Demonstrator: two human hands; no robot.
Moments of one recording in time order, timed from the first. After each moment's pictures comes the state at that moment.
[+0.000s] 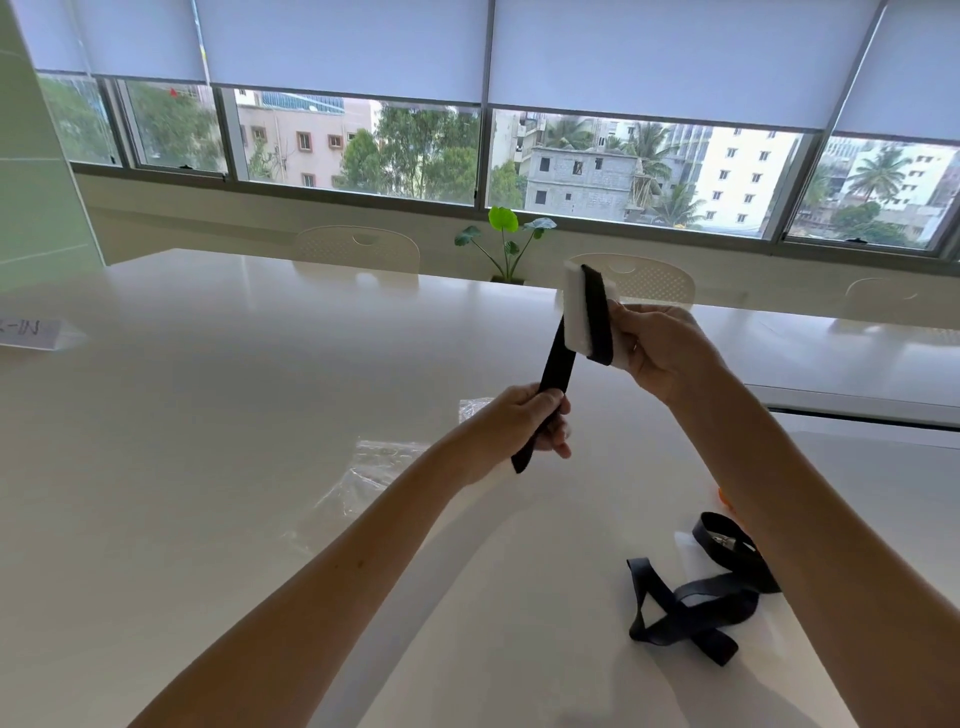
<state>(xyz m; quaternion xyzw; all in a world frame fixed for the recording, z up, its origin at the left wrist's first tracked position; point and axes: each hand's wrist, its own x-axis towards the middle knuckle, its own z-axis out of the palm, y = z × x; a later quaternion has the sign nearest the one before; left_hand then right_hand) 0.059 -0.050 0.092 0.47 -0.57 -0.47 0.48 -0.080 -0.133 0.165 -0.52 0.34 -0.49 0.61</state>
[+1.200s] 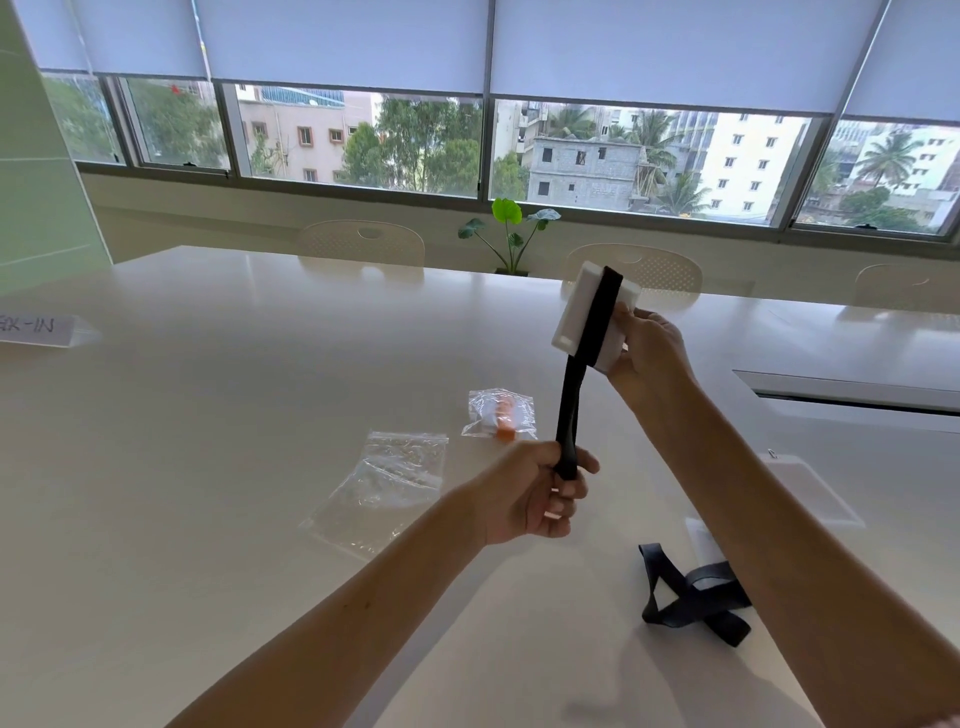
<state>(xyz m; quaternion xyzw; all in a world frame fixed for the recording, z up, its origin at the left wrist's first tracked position) 0.052 -0.024 0.047 0.40 -0.39 -0.72 0.41 -0.055 -0.131 0.138 -0.41 0.31 -0.57 0.64</state>
